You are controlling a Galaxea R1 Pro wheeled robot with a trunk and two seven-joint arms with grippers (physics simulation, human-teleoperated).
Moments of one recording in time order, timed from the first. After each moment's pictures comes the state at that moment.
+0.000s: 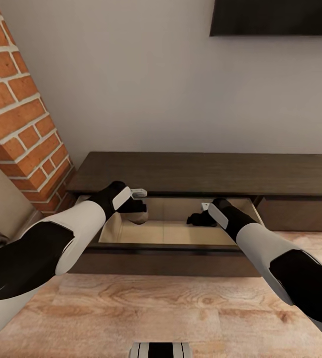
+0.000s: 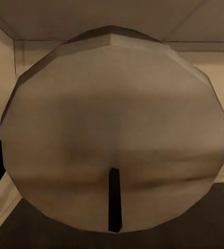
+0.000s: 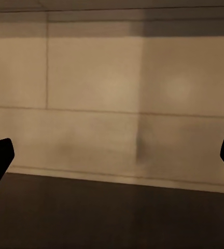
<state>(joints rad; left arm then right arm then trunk) -1.41 -0.16 -0.37 -0.12 0.54 0.76 0.16 -1.22 -0.01 0.54 -0.34 -0.71 0.77 -0.10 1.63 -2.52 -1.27</state>
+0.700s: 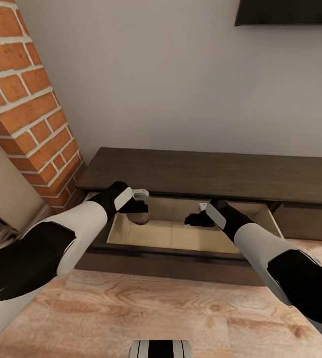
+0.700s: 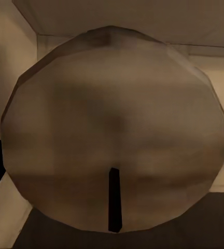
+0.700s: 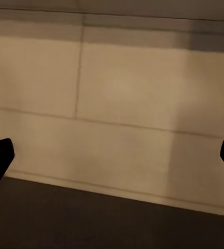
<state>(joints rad) -1.41 -0.17 -0.37 -0.12 0.54 0.76 0.16 -1.22 0.00 0.54 -0.34 -0.71 0.77 -0.10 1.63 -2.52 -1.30</state>
